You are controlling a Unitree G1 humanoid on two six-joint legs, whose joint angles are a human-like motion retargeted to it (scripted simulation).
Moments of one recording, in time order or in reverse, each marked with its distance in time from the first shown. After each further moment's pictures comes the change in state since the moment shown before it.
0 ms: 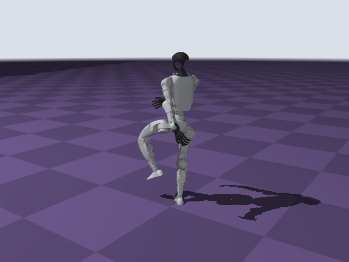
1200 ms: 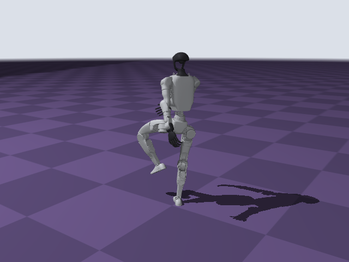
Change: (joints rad) left arm -0.102 0.006 -0.069 -0.022 0.023 -0.042 0.106; right arm -0.063 0.017 -0.095 0.180 -0.013 0.094 -0.049; waist 0.009 0.067 0.073; left_leg -0.102 0.112 0.102 0.115 0.069 0.082; right_leg 0.075 0.030 -0.072 -0.105 -0.006 -0.025
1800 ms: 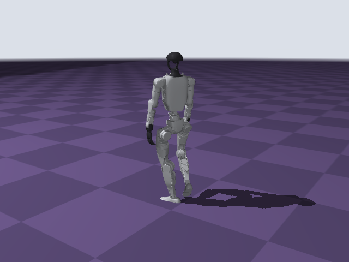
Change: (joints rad) left arm -0.488 -0.002 -0.230 -0.050 -0.124 0.031 0.020; right arm 0.526 -0.120 -0.202 0.328 -0.126 -0.037 -0.088; waist -0.375 0.206 -0.224; left_leg 0.913 -0.412 -0.104 -1.574 -0.123 -0.172; right_leg -0.330 -0.070 -0.175 0.736 0.312 0.276
